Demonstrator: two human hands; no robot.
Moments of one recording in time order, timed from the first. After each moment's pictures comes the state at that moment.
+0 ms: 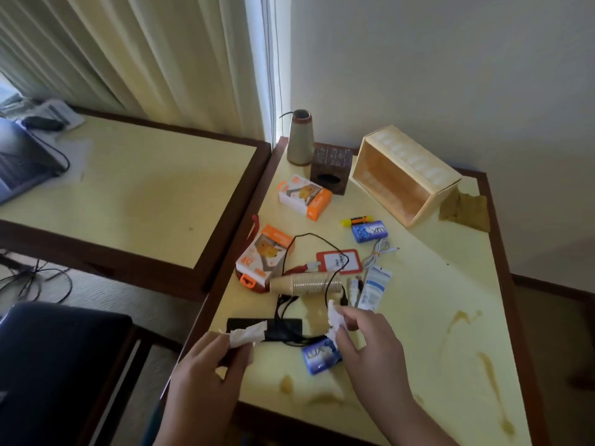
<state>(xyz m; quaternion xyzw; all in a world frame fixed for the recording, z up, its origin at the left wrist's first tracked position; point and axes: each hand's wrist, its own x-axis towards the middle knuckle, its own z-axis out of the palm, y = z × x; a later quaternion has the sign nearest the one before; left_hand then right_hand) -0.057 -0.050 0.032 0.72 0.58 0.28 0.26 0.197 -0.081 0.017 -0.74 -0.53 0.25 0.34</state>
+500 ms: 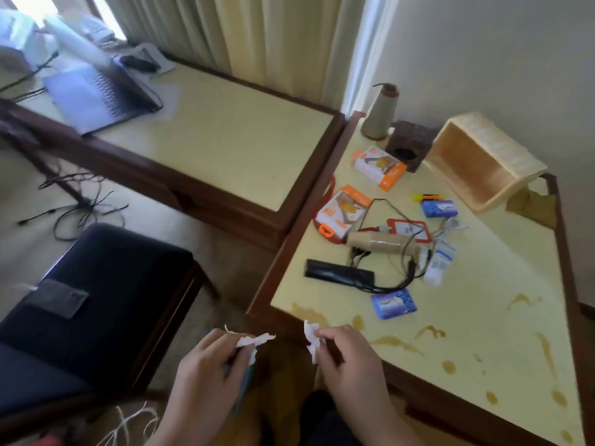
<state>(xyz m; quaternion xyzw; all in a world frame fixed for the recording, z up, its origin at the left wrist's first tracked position) -0.227 -0.163 -0.002 0.67 0.63 0.28 0.28 0.010 -0.171 -0.019 -0.65 -0.65 0.27 0.29</state>
